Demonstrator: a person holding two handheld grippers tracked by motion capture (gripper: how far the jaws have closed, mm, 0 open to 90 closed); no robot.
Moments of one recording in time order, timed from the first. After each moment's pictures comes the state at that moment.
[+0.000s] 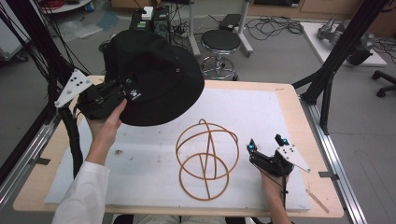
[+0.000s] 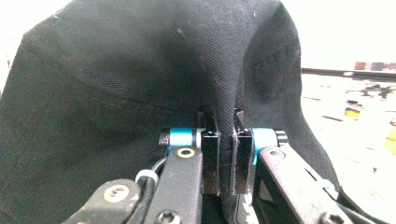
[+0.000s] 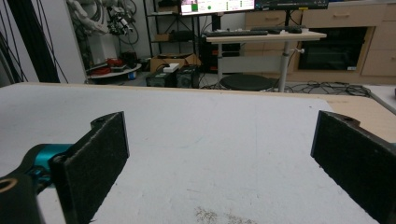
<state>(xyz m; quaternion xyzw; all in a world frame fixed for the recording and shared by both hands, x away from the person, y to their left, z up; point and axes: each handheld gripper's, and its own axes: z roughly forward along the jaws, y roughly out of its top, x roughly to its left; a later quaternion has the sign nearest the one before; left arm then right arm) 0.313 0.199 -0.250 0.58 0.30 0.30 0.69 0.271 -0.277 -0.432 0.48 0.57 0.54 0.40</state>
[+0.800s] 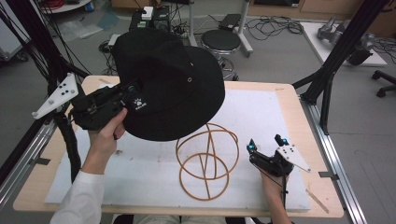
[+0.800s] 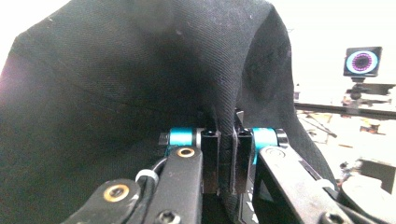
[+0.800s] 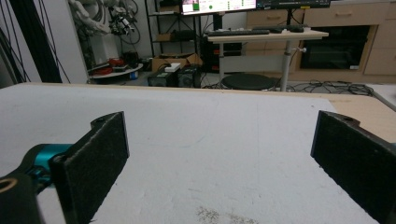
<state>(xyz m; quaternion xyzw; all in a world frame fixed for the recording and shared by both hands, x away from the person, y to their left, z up) 0.283 0.190 -0.234 0.57 0.20 0.21 0.77 0.271 -0.277 -0.432 0.48 0.57 0.54 0.39</state>
